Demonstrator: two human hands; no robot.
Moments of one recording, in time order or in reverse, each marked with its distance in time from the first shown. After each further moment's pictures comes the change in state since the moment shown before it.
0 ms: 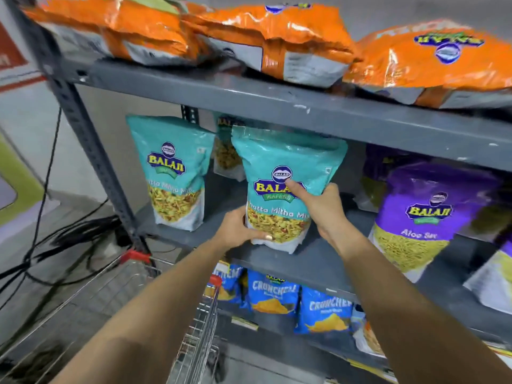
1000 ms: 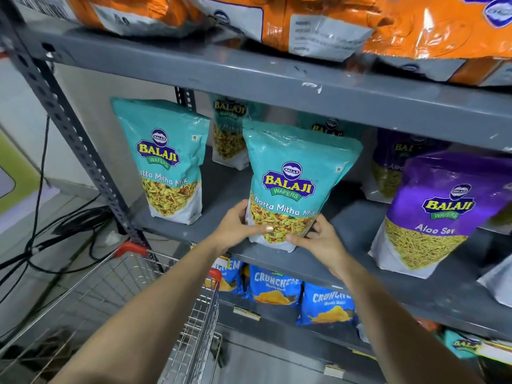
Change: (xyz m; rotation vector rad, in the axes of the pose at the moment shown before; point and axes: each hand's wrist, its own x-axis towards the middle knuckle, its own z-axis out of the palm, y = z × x) left_hand -0.002 -0.011 0.007 -0.381 -0.120 -0.169; right_hand -0.017 0.101 -0.046 -0.251 -0.170 0.281
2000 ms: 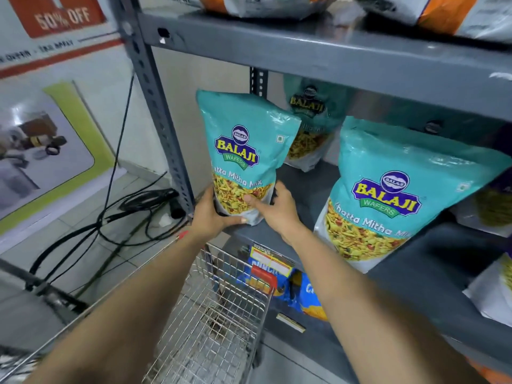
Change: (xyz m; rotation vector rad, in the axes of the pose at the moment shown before) left_hand -0.052 -0.040 -0.176 0.443 0.650 0.097; right_hand 0.082 -0.053 0.226 -0.041 -0.134 -0.182
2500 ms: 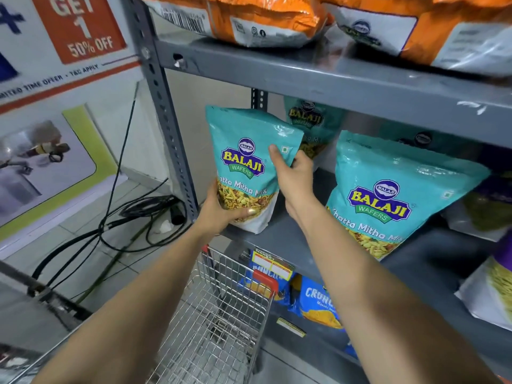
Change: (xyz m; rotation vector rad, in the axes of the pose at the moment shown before) left_hand 0.005 0.045 -0.011 -0.324 -0.121 -0.095; right_hand 0.007 -0.090 -0.014 0.307 0.241 -0.132
